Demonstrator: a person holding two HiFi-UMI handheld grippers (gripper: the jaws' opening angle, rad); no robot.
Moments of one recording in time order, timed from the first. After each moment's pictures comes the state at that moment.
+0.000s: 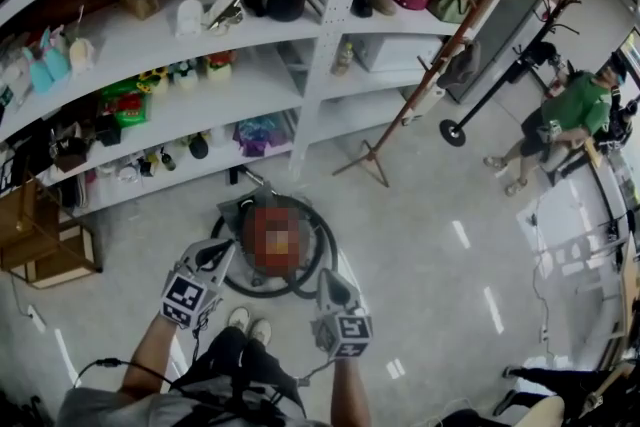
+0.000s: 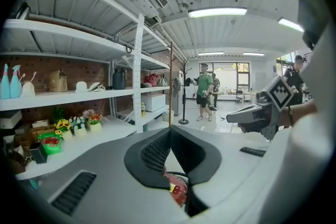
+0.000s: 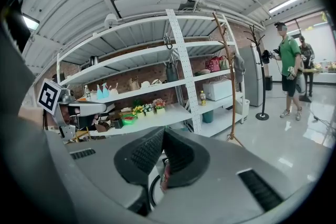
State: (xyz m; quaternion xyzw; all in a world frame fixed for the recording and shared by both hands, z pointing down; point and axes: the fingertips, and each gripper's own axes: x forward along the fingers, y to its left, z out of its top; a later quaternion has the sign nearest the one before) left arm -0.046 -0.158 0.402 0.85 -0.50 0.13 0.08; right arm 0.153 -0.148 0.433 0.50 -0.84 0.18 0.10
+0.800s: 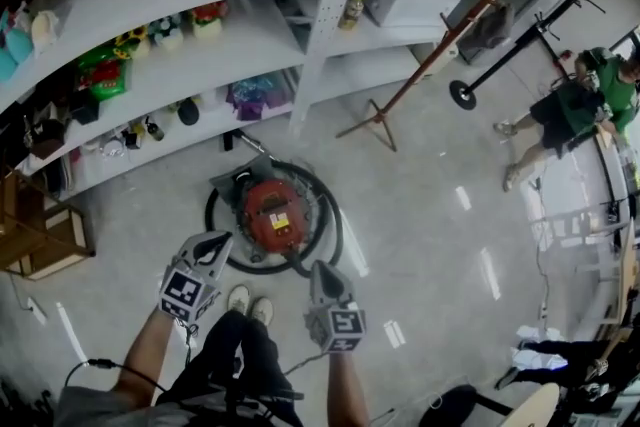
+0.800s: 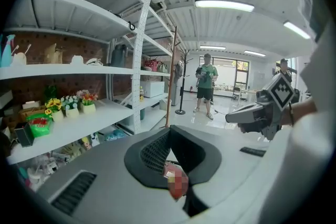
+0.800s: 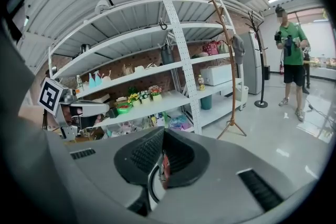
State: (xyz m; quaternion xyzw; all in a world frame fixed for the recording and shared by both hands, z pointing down) left arm -0.058 -0.199 0.511 0.86 -0.47 0.17 0.12; right arm 0.129 -0.181 0.528 0.50 -0.83 0.22 0.14
